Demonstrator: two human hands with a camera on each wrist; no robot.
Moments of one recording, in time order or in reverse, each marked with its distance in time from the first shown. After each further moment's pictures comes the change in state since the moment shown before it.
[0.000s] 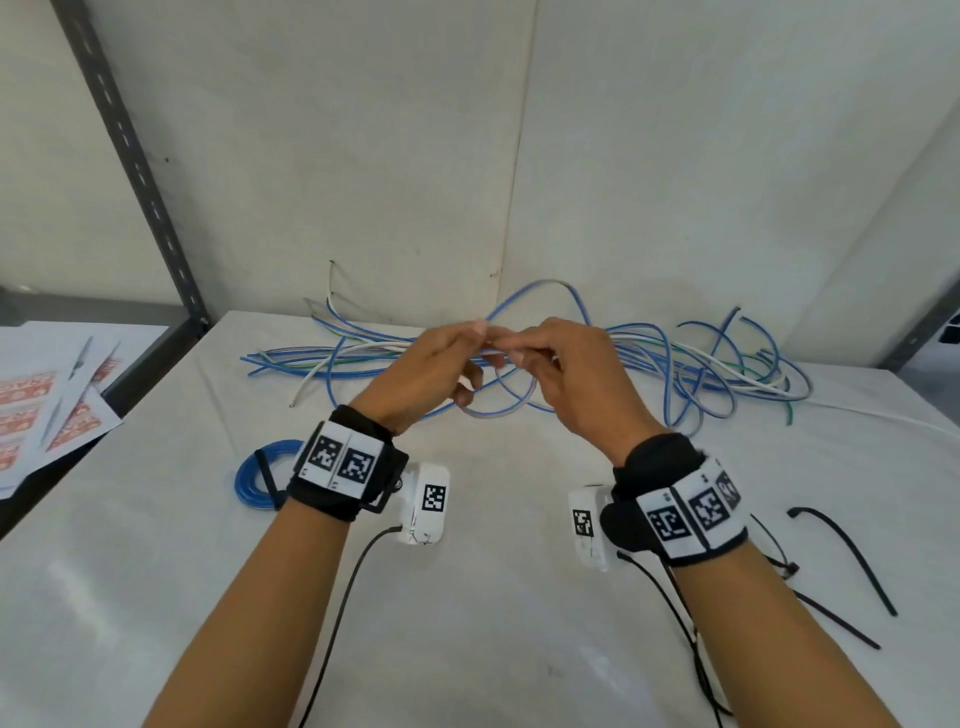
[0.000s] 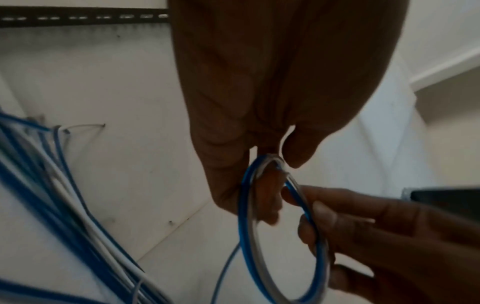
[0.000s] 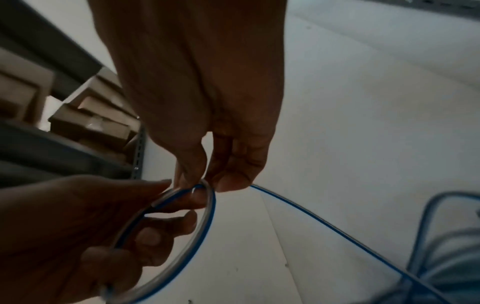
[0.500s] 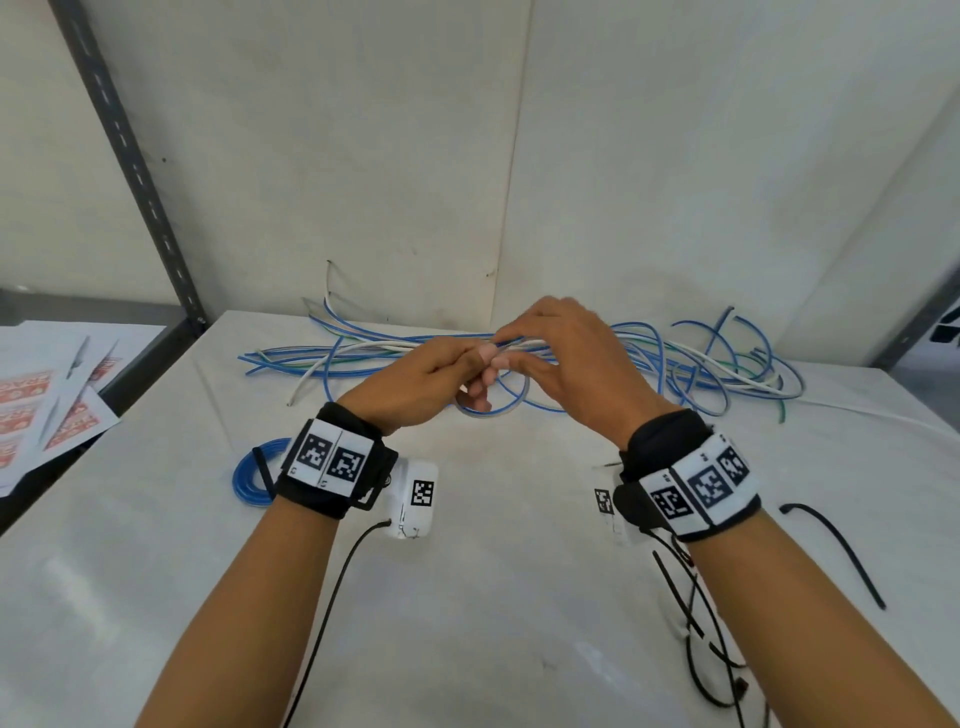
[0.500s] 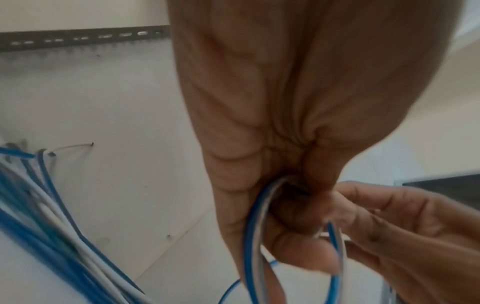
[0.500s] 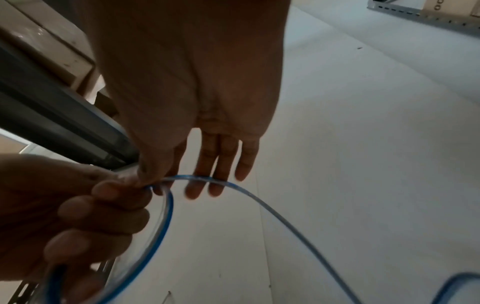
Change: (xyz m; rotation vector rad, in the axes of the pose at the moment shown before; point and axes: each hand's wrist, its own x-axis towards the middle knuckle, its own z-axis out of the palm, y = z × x) left_hand -0.008 0.001 -0.007 0.190 -0.192 0.081; right_hand 0.007 -0.004 -0.016 -0.257 -0.121 -0.096
